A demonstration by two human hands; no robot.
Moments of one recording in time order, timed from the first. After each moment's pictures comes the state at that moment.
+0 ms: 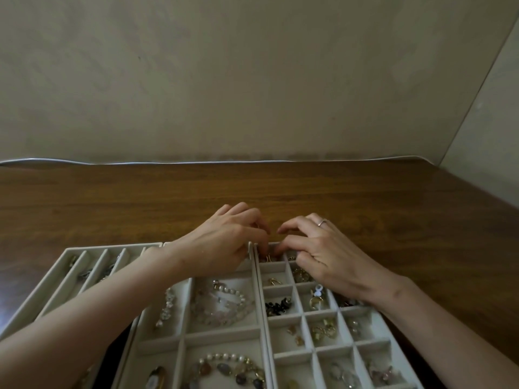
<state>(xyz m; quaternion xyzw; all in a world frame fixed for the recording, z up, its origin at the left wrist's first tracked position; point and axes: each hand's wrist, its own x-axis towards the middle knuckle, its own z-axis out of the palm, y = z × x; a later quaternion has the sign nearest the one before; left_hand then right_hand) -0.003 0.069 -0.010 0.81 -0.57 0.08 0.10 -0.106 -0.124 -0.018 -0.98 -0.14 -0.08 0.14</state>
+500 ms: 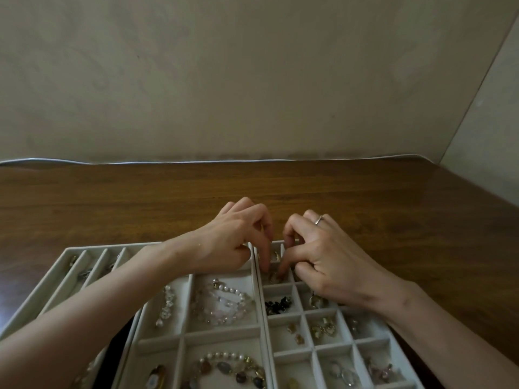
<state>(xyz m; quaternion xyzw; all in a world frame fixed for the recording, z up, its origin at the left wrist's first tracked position) -0.018 0.065 0.010 0.81 -0.57 0.00 0.14 -0.119 -0.110 -0.004 -0.98 -0.17 -0.12 0.08</state>
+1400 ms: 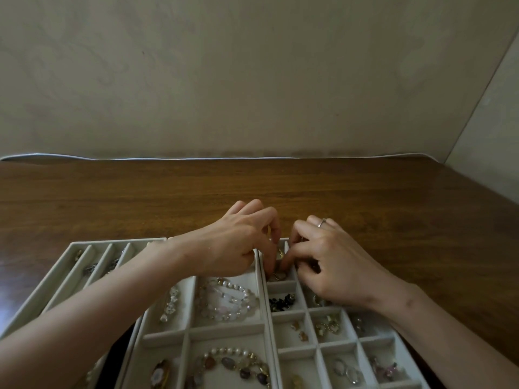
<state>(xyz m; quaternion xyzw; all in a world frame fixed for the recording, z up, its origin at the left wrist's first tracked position) -0.028 0.067 0.015 0.80 -0.60 0.01 0.07 -0.120 -0.106 -0.007 -0.98 -0.14 -0.10 0.10</state>
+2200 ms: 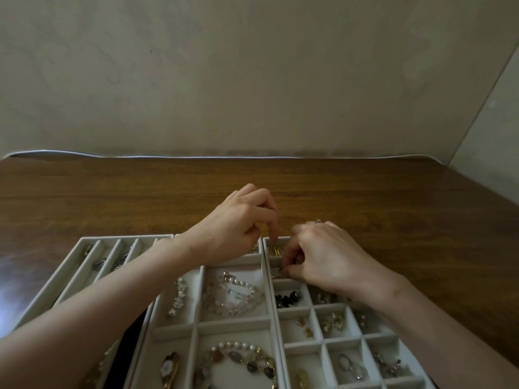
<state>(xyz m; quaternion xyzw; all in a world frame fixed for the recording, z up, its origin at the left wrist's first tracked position) -0.008 0.066 -0.002 0.80 -0.55 0.10 0.24 -0.116 -0.080 0.009 -0.99 -0.07 -0.05 0.10</state>
